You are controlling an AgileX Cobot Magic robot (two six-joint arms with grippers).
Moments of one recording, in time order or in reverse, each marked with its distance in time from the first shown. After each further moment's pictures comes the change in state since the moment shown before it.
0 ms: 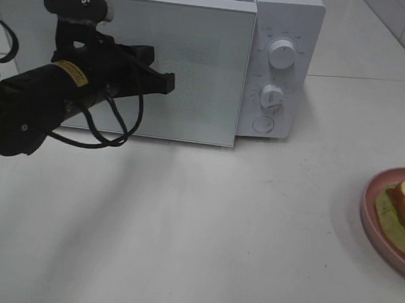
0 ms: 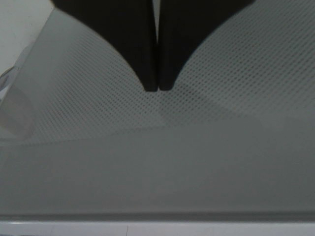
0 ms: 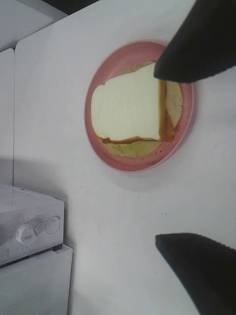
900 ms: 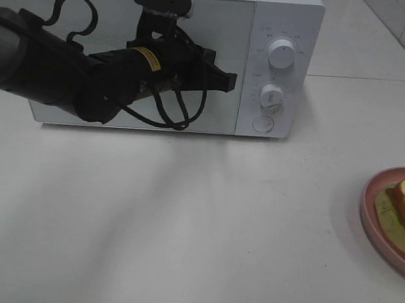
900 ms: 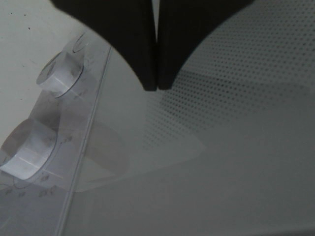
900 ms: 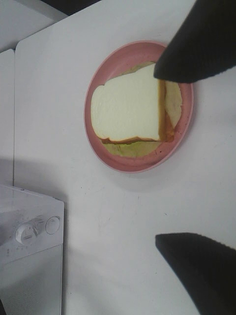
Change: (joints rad) left arm -0.058 0.164 -0.332 0.048 0.259 0.023; right arm 0.000 0.000 0.000 0.000 0.000 0.000
